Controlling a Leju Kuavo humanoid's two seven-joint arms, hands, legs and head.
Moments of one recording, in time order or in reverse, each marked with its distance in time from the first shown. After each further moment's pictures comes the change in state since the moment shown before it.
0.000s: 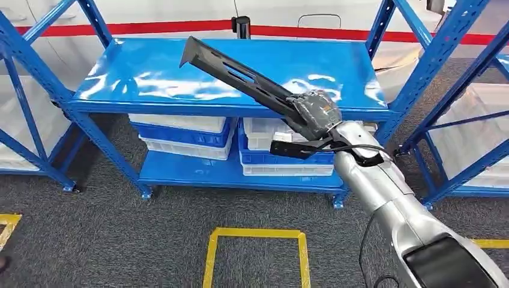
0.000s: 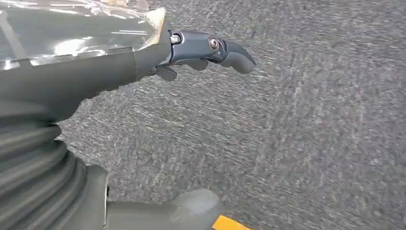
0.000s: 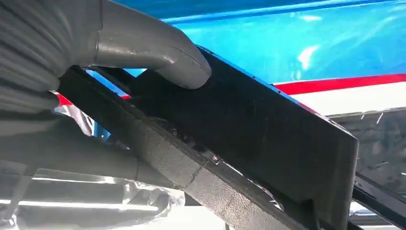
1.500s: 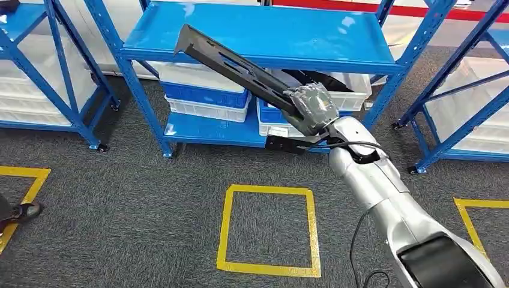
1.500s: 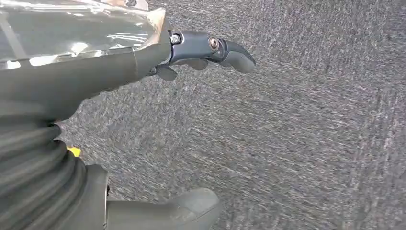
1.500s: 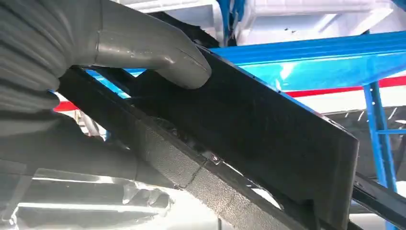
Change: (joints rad) left arm 0.003 0.007 0.018 0.000 0.007 -0.006 -0.007; right arm -0.012 0.037 -0.041 0.006 0.033 -0.006 0.013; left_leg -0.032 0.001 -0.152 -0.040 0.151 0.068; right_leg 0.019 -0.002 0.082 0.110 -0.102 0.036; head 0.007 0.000
